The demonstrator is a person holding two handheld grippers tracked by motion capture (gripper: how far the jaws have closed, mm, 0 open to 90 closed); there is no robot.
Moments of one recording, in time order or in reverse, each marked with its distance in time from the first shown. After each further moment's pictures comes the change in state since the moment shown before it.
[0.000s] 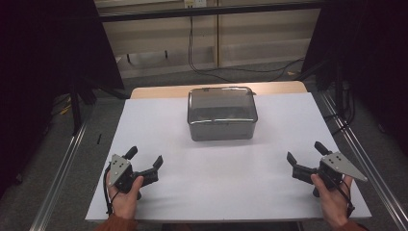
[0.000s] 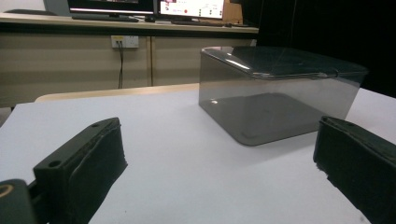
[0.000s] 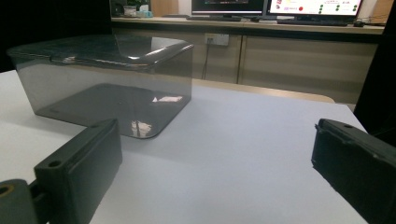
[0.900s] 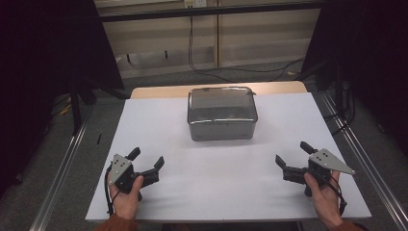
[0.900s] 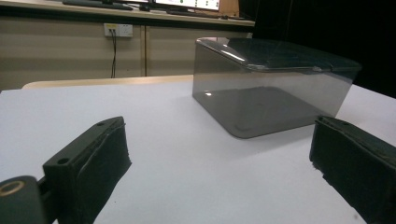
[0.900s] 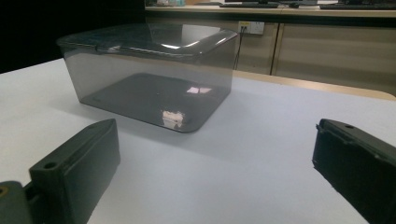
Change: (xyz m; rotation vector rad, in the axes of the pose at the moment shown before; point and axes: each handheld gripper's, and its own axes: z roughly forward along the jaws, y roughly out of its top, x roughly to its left) left arm -0.001 -0.001 0.001 0.033 -0.020 -0.037; right arm 0.017 0.001 0.015 0.052 0.137 0.000
